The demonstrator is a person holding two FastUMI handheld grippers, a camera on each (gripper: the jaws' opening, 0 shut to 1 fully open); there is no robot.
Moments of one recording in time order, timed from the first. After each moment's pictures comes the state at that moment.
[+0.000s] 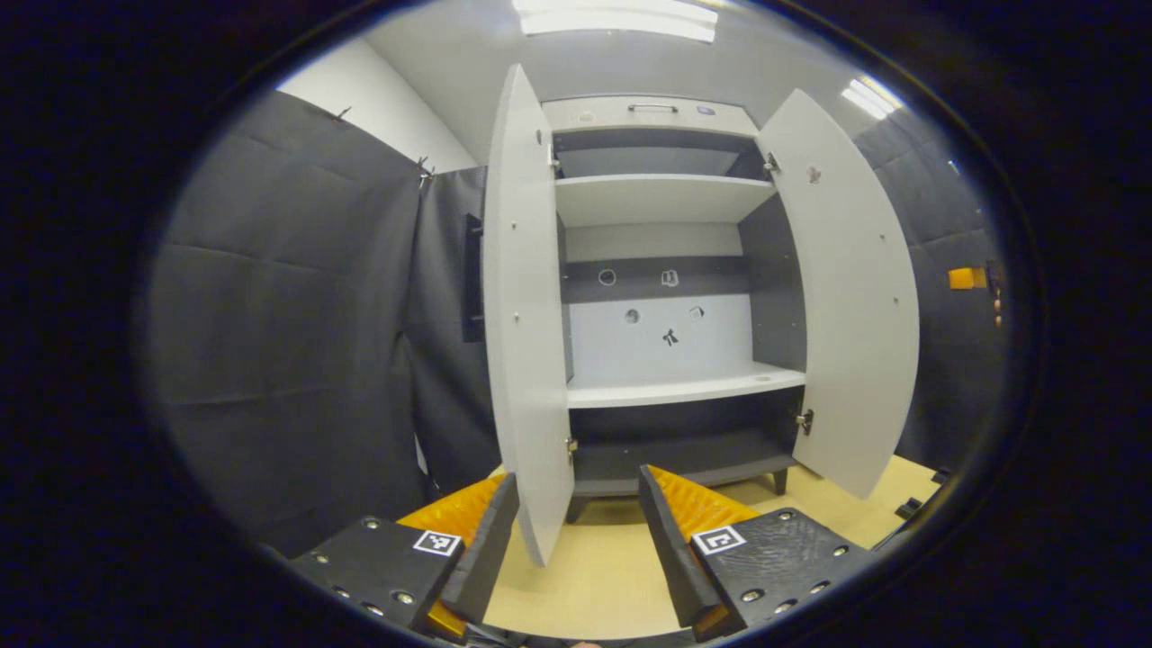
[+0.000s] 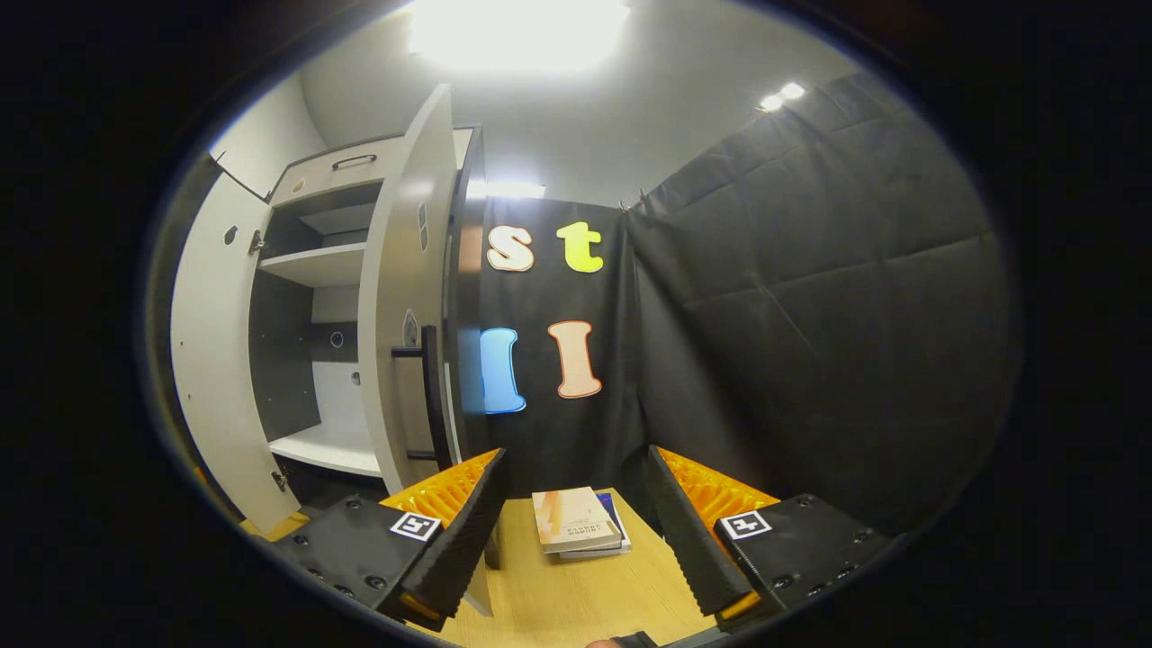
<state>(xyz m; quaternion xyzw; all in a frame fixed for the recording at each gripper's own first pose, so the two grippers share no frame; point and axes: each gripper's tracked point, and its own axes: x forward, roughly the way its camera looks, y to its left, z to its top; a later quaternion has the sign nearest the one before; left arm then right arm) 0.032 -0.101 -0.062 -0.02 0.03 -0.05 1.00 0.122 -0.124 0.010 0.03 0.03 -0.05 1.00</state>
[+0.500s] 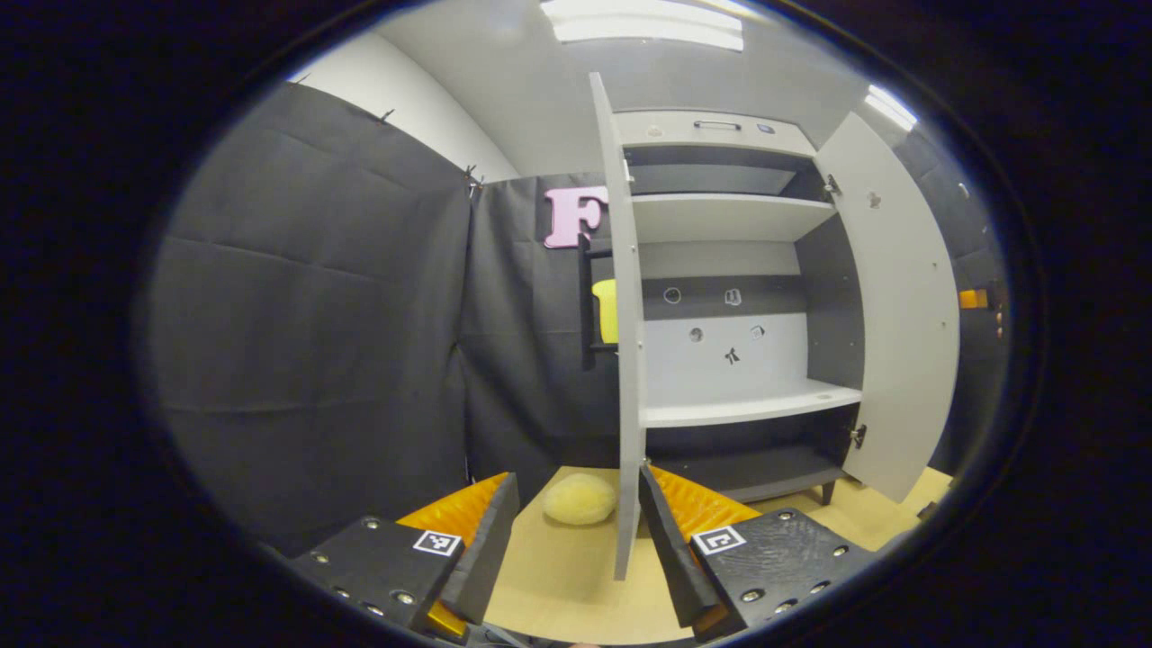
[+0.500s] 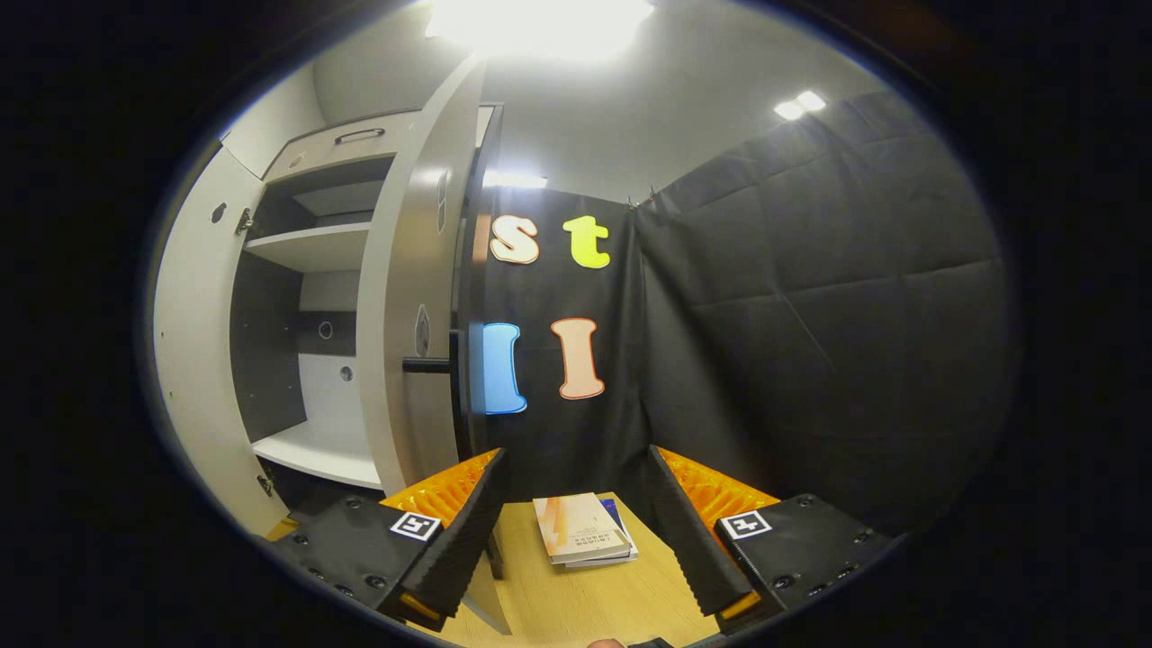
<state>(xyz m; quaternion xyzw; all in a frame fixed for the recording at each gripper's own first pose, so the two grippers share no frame) 0.044 -0.001 -0.048 -0.02 0.01 0.01 1.00 0.166 -0.090 0.015 0.01 0.04 -0.08 1.00</state>
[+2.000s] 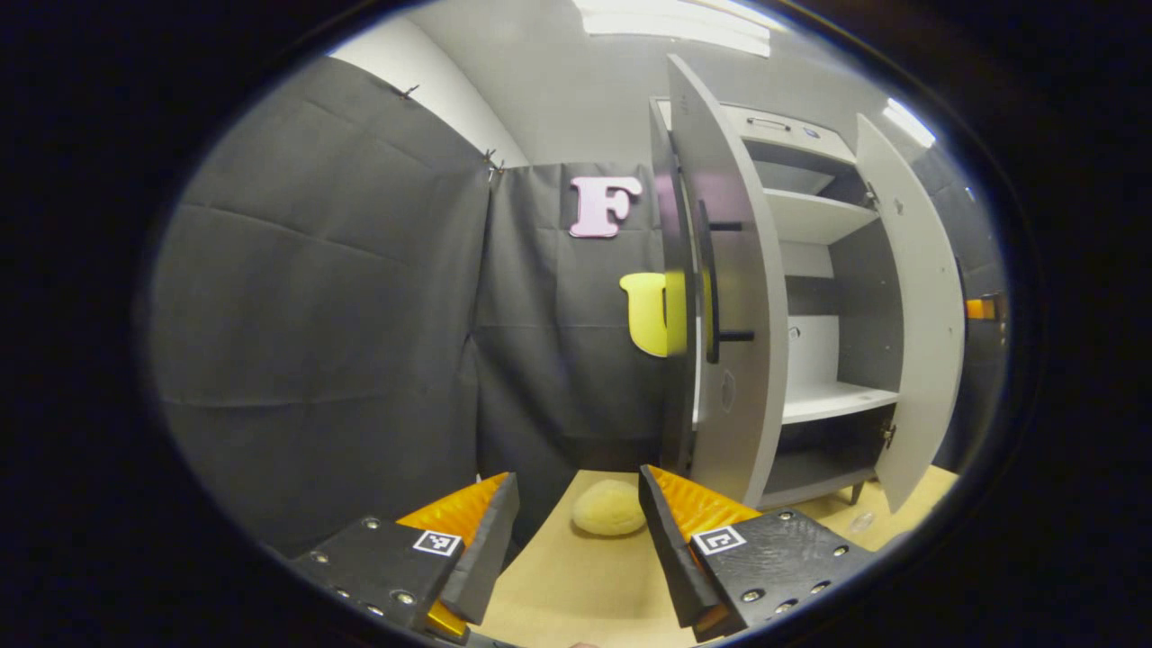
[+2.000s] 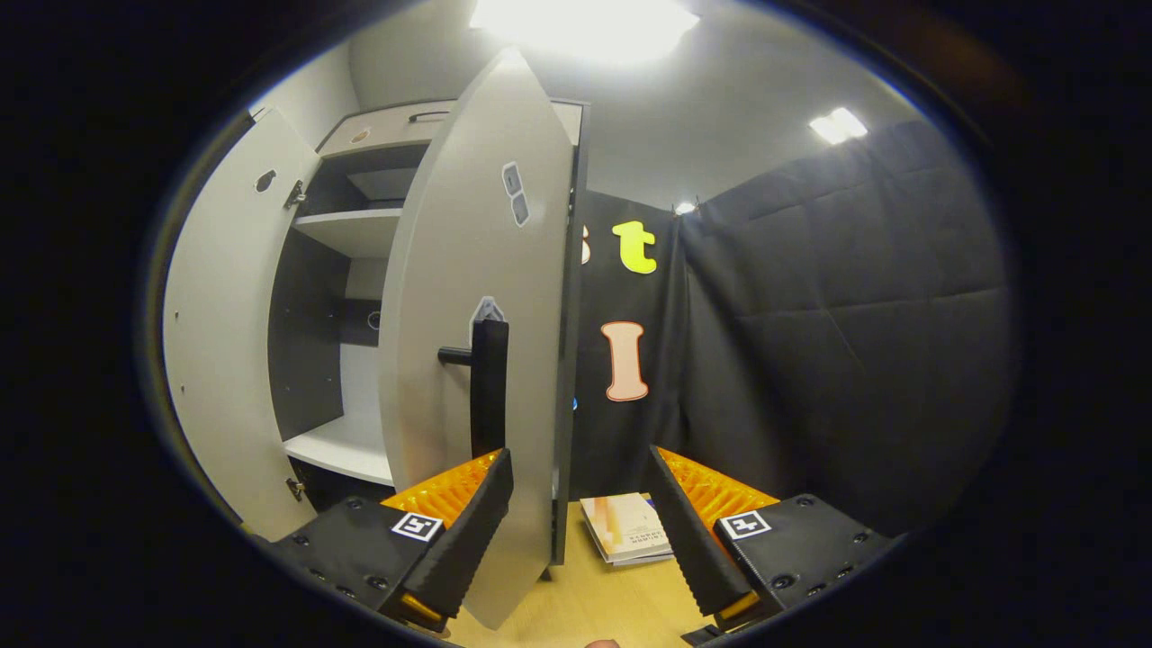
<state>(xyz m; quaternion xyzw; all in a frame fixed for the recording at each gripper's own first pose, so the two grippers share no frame) 0.105 0.085 -0.076 -0.05 0.01 0.01 1.00 0.166 0.043 0.020 -0.01 0.04 -0.03 1.00</state>
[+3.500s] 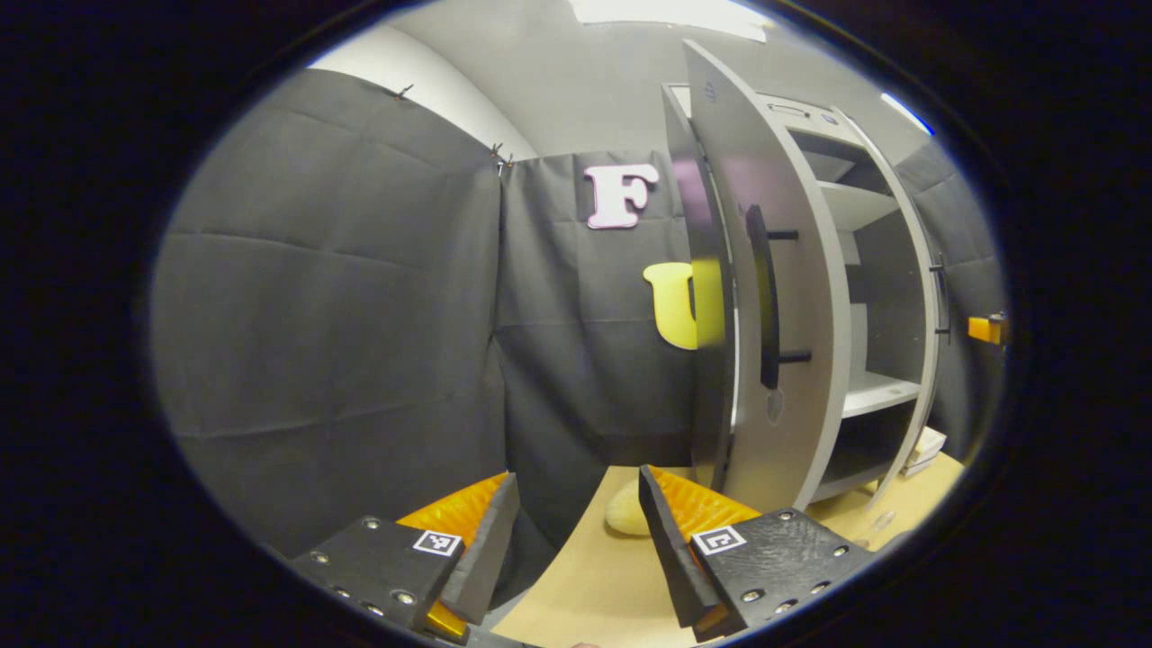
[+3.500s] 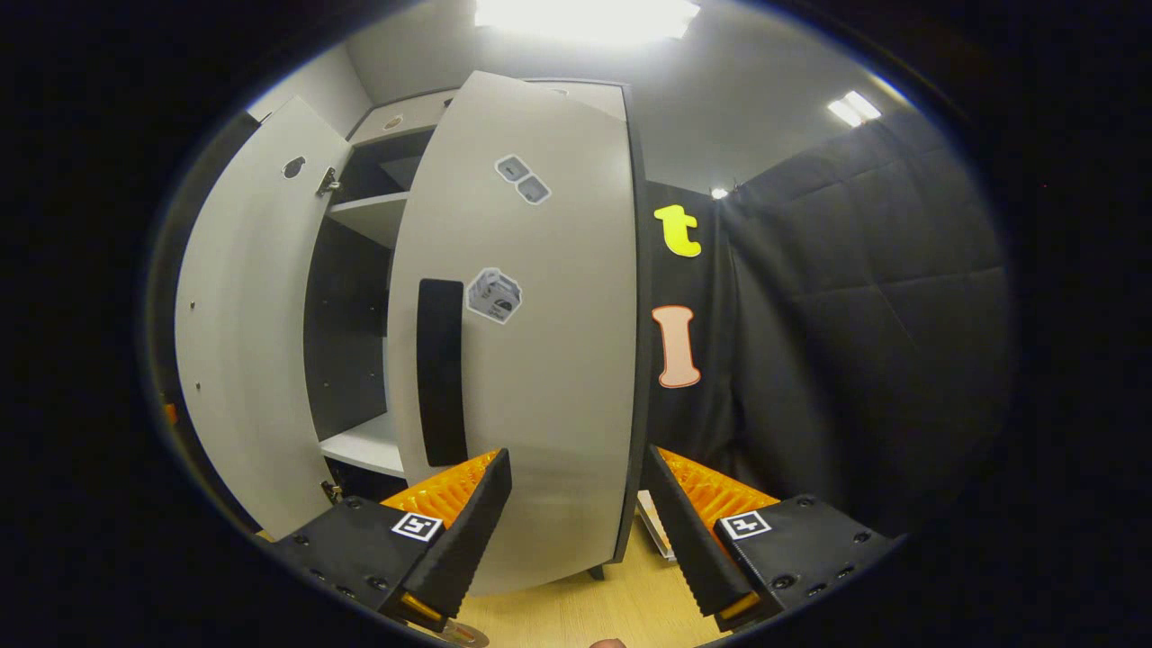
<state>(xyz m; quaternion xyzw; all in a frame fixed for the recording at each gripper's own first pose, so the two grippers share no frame) 0.105 0.095 -0.068 -0.03 0.04 0.04 1.00 0.183 0.086 -0.022 0.00 0.06 0.02 1.00</state>
